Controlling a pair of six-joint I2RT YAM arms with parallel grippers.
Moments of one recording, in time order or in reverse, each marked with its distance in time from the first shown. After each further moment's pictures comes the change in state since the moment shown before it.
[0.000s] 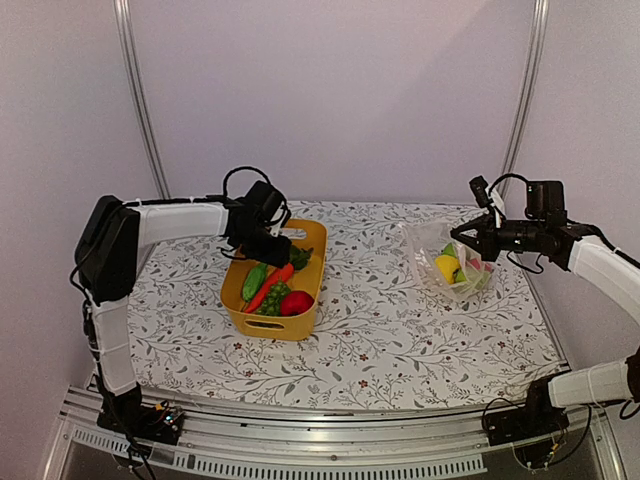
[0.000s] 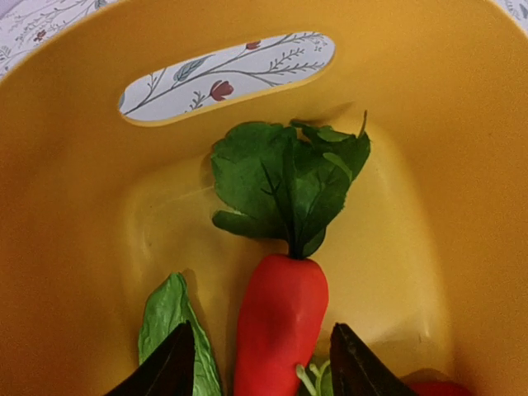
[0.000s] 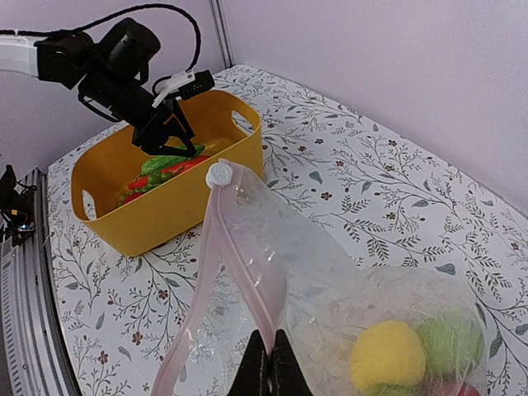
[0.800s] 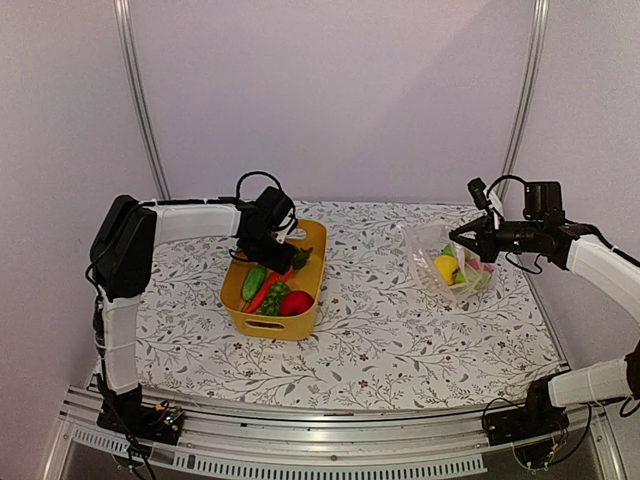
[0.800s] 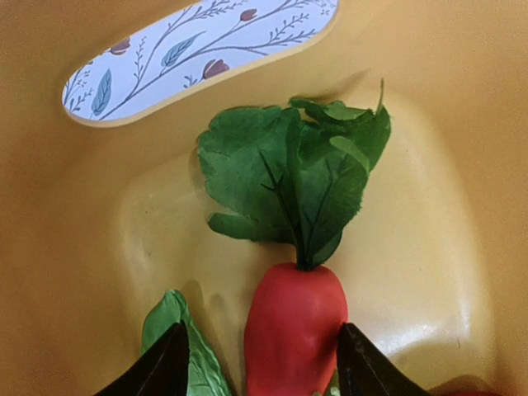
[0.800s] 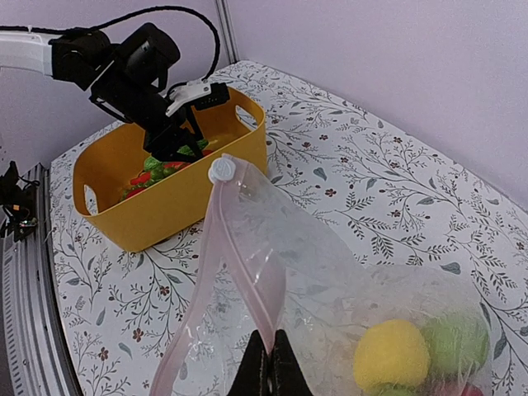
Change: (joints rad) left arm -0.021 0.098 0.082 -0.080 -0.059 0.090; right arm 0.000 0.014 0.000 -0.004 -0.011 -0.017
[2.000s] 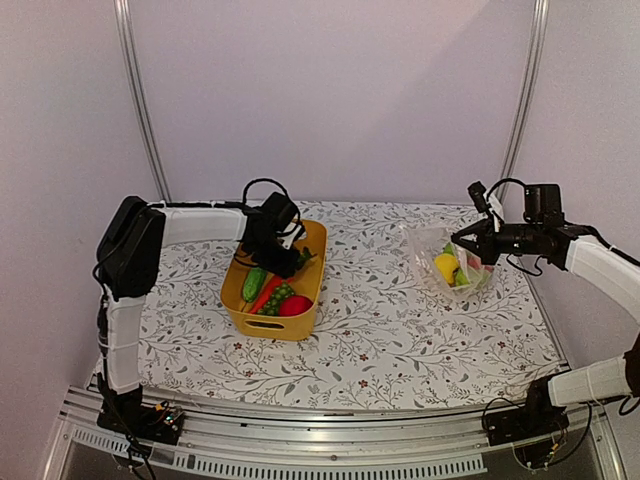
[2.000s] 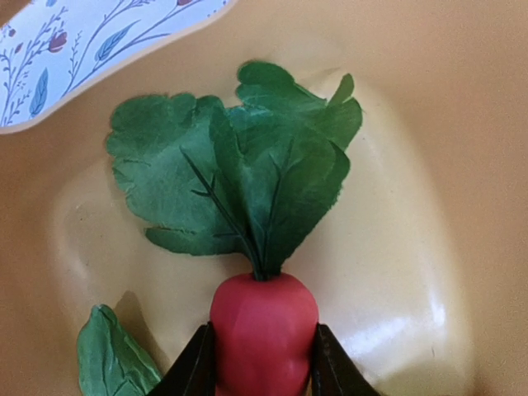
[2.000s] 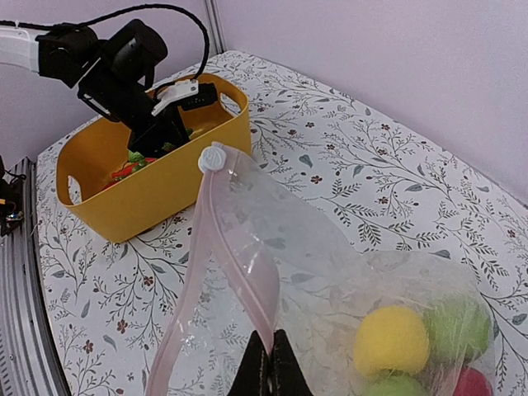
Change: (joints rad) left arm -0.015 0.042 0.011 0.014 0.092 -0.013; right arm -0.019 0.016 -0.010 0.000 0.009 -0.032
